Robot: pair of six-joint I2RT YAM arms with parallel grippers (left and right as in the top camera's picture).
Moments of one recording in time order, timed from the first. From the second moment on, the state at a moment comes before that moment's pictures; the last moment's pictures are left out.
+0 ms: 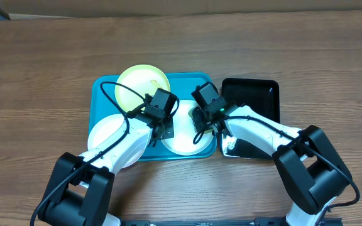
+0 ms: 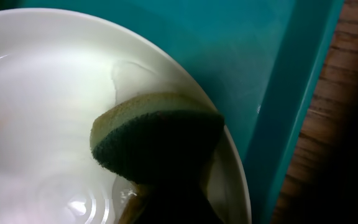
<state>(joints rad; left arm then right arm) -0.46 1.67 0.92 -0.55 -0.14 -0.53 0.63 1.89 1.13 -0.42 0.02 0.33</state>
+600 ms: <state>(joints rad) -0.46 1.72 0.93 -0.50 -0.16 -0.53 0.62 1.90 1.13 -0.42 -0.03 0.38</state>
